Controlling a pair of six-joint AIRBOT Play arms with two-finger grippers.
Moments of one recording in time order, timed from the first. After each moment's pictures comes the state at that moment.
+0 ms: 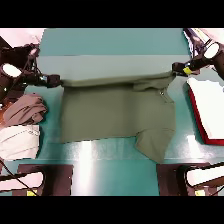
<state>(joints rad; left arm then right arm) 0.11 -1.40 1.19 1.01 -0.91 -1.19 -0.10 -1.65 1.62 -1.42 1.16 1.59</state>
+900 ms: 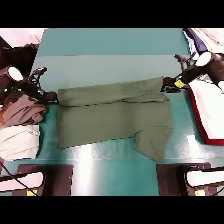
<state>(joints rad) 0.11 -1.38 1.16 1.33 -1.25 -1.35 -0.04 -1.54 1.45 -1.26 1.33 1.54</state>
